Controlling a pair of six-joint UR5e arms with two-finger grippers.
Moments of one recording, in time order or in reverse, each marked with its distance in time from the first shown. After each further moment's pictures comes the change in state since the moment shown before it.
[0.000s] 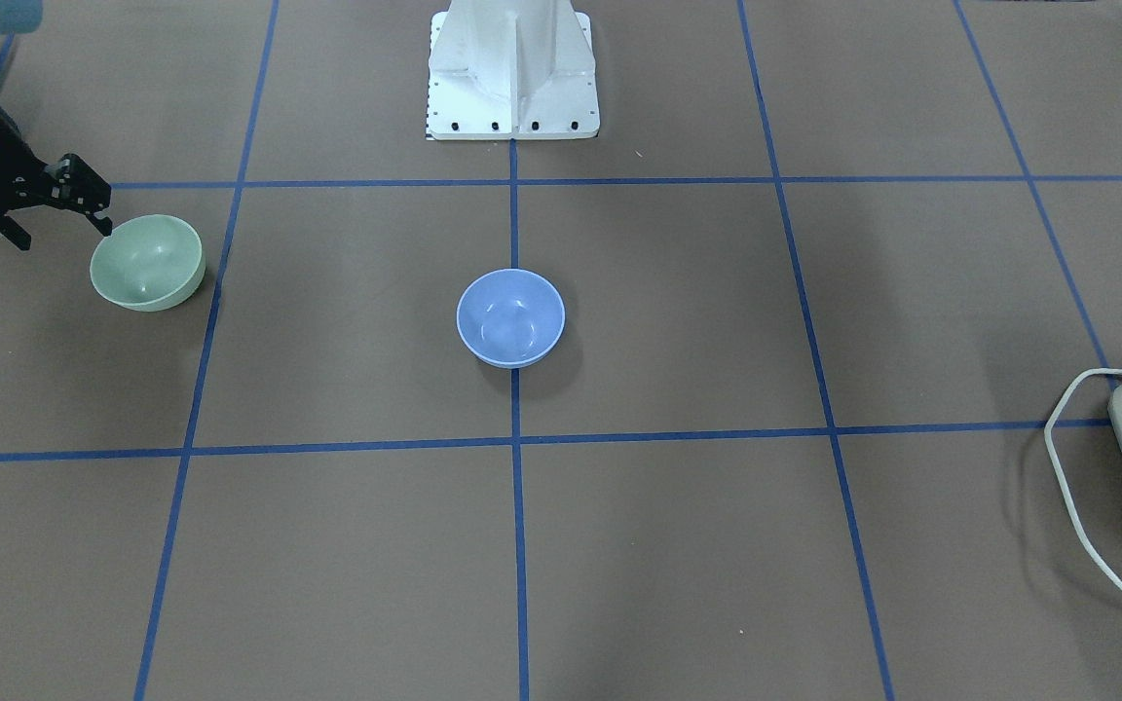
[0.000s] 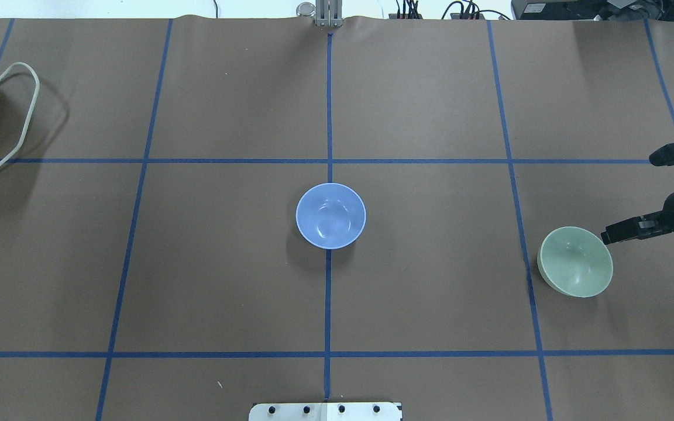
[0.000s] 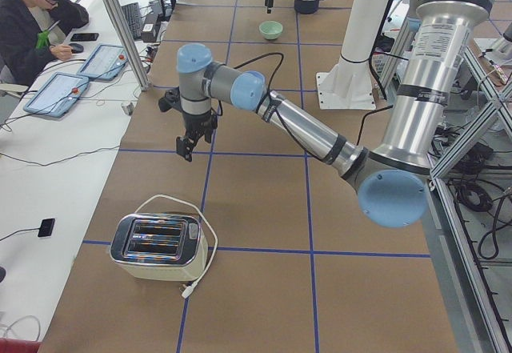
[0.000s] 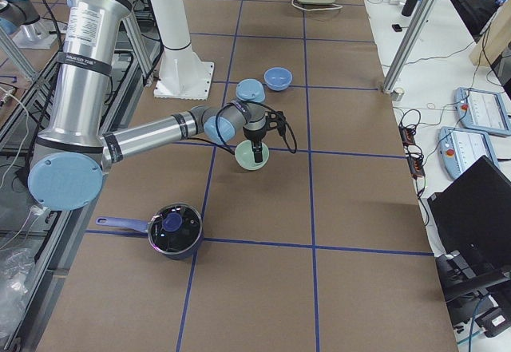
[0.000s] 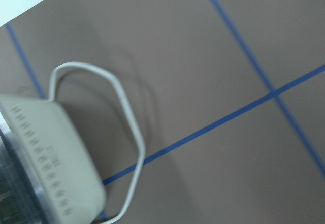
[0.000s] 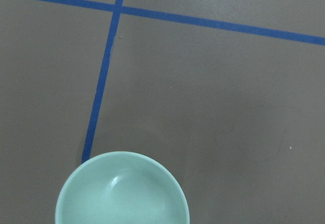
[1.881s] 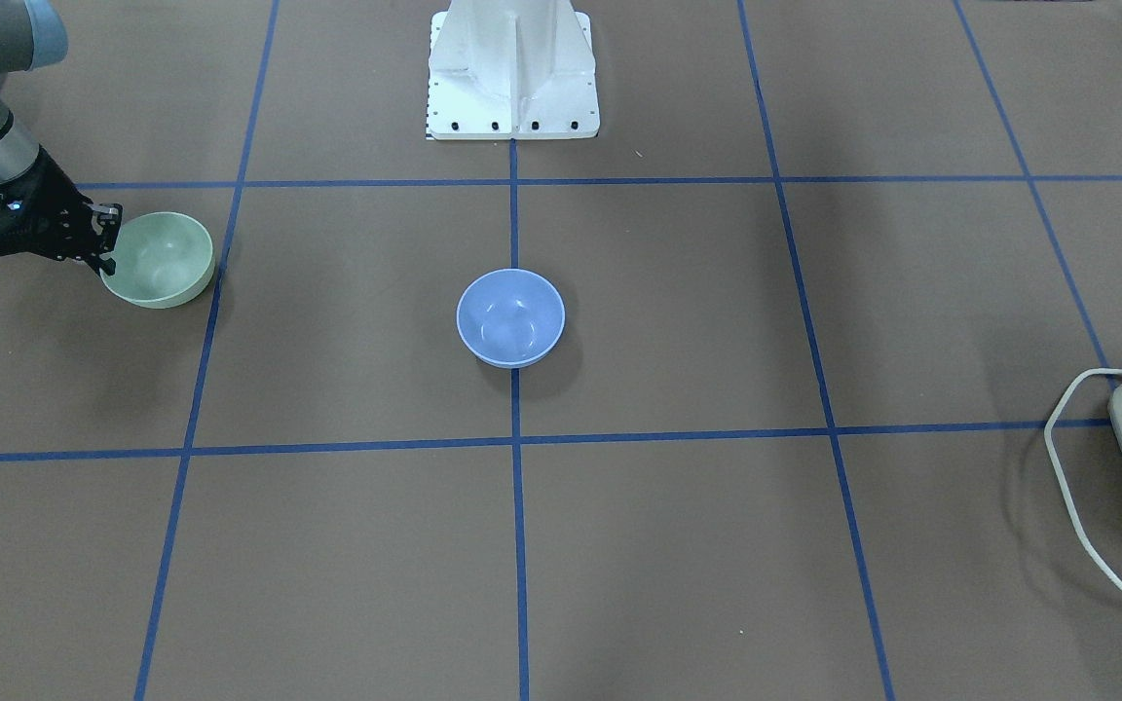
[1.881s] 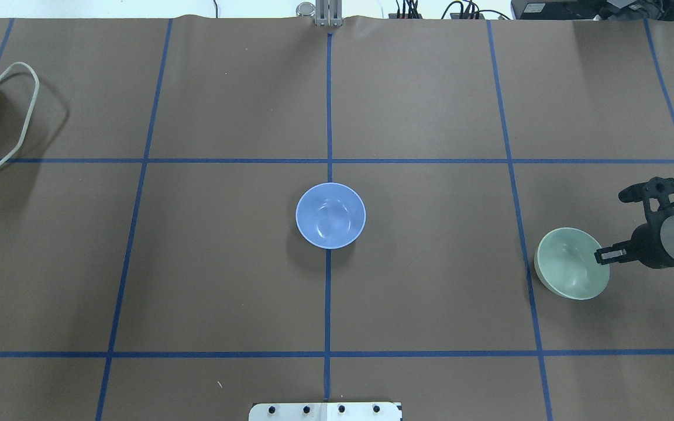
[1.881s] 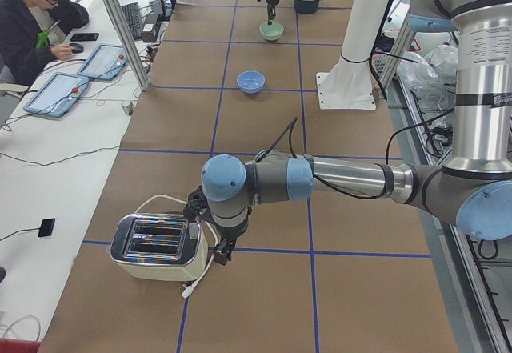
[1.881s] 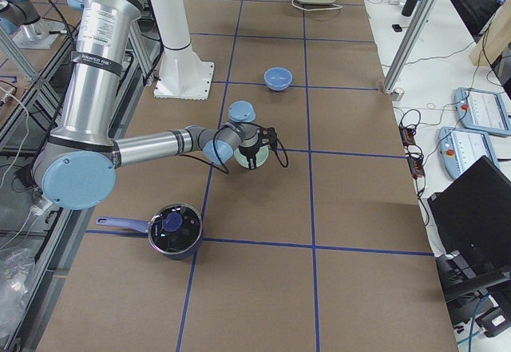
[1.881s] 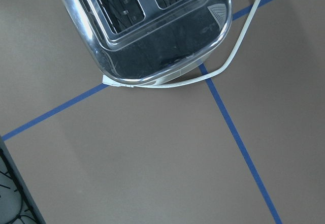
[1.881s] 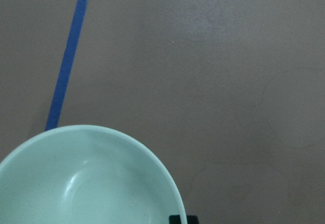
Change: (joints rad) left arm -0.201 0.223 0.109 -0.058 -0.152 0.130; right arm -0.070 0.030 -0.139 0.168 -0.053 0.041
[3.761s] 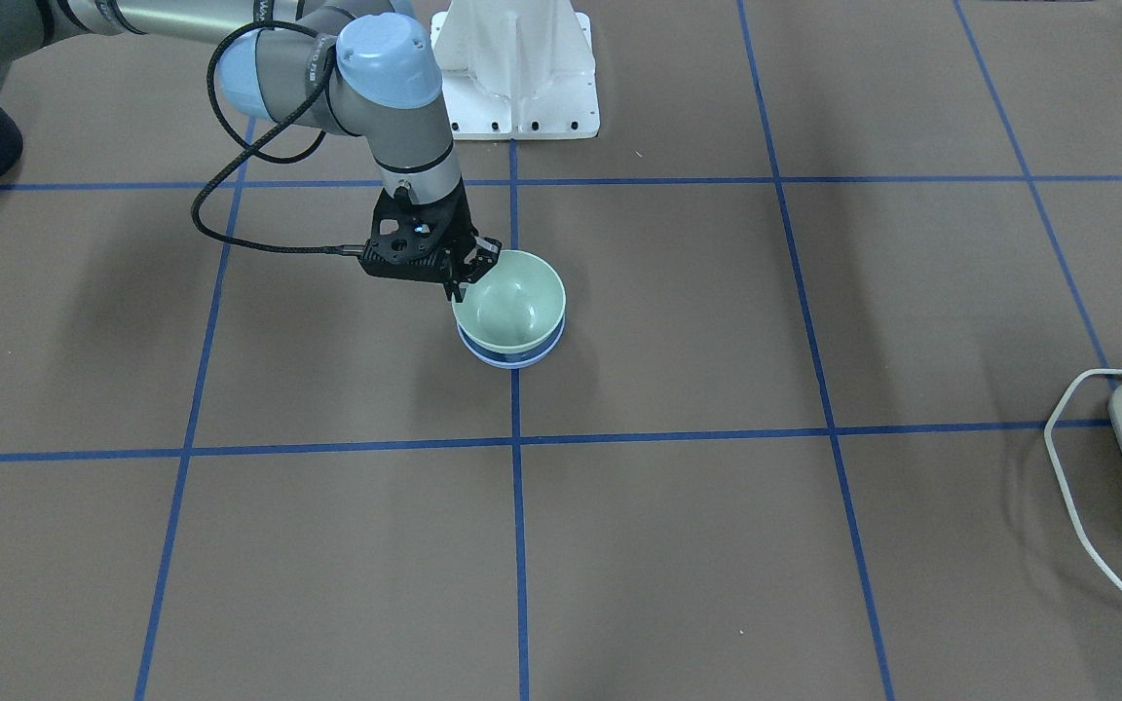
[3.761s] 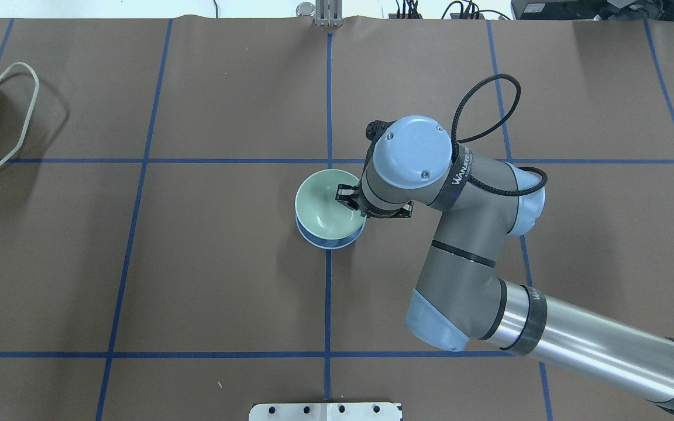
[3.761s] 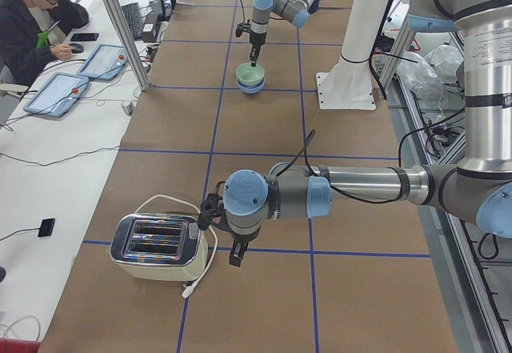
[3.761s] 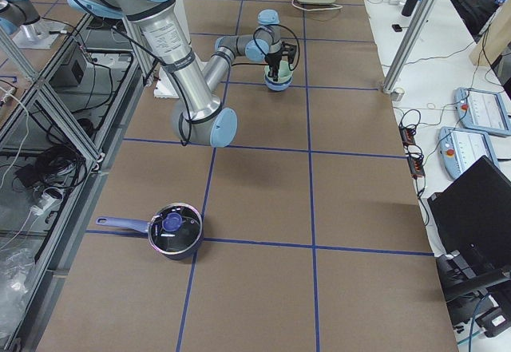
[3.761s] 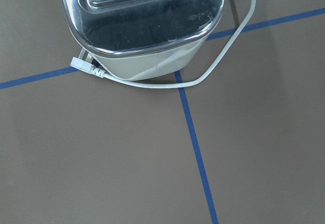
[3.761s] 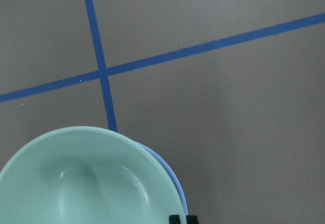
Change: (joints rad) left arm 0.005 0.063 -0.001 -0.127 -0.047 -0.121; right arm -0.257 0.907 -0.213 -0.611 -0.213 0.591
